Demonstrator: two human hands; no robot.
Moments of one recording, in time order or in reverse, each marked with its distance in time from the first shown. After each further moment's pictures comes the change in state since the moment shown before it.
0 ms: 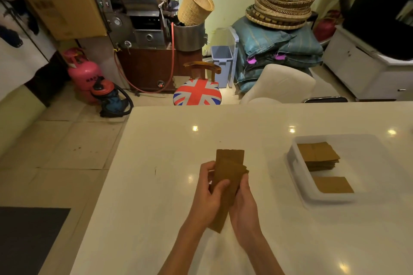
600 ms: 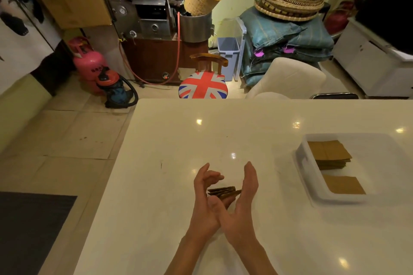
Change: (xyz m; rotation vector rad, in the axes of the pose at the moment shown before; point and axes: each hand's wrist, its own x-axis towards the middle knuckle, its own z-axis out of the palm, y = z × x) left_hand -0.032 -0.030 -0.005 -0.212 0.083 0.067; right_hand -0.009 0.035 0.011 -0.643 0.052 -0.600
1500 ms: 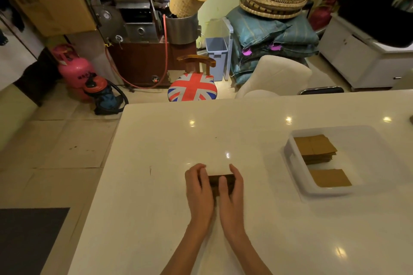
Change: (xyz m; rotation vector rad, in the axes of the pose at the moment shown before) left_hand 0.040 -0.018 0.024 0.305 0.267 -0.055; right_hand 0.021 0.039 0.009 0.186 0.178 0.391
